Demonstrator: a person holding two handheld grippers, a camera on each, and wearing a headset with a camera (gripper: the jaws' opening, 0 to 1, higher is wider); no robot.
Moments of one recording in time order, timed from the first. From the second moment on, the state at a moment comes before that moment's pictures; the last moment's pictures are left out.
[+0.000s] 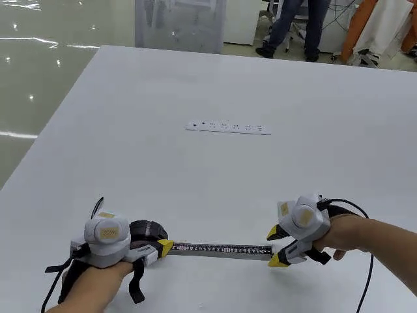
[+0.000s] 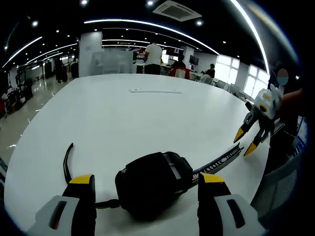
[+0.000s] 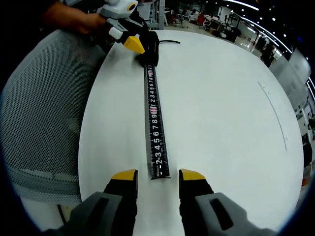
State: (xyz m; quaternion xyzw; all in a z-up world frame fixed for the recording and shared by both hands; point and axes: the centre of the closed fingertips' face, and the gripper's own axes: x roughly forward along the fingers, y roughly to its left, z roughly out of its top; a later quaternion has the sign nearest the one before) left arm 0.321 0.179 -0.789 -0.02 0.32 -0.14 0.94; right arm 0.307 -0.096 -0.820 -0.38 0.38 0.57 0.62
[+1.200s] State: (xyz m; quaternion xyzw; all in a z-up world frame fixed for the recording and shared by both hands) left arm 0.326 0.168 -0.797 -0.09 0.34 -0.09 0.93; right arm 0.308 -0.100 -0.829 -0.38 0.44 0.54 0.61
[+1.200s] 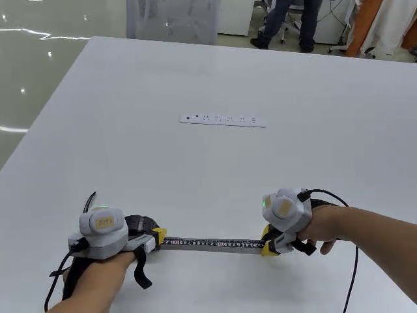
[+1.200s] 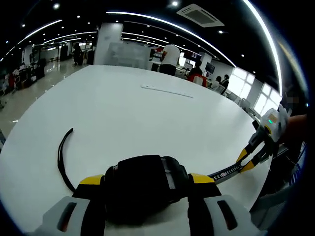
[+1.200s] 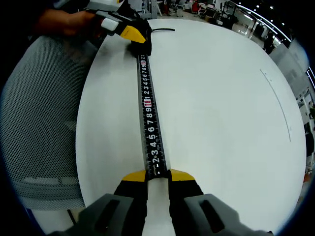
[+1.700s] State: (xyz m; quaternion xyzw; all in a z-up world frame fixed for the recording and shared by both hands) left arm 0.324 0.169 -0.798 -0.06 0.35 -0.09 0.93; right arm 0.309 -0.100 -0.829 -0.37 0.43 0.54 0.62
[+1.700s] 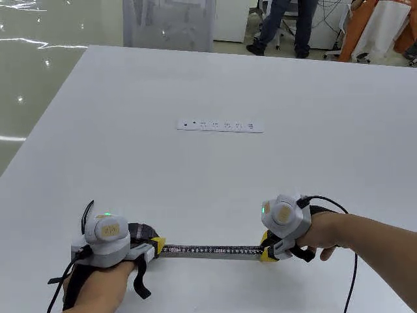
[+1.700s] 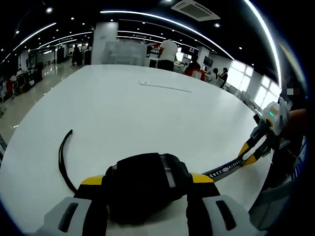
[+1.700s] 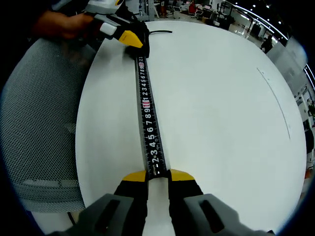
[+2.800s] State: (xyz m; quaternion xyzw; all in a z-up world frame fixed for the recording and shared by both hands) left arm 0.321 0.170 -0.797 -0.08 0.35 -0.11 0.93; right arm 0.312 -0.085 -0.828 -0.33 0.42 0.54 0.65
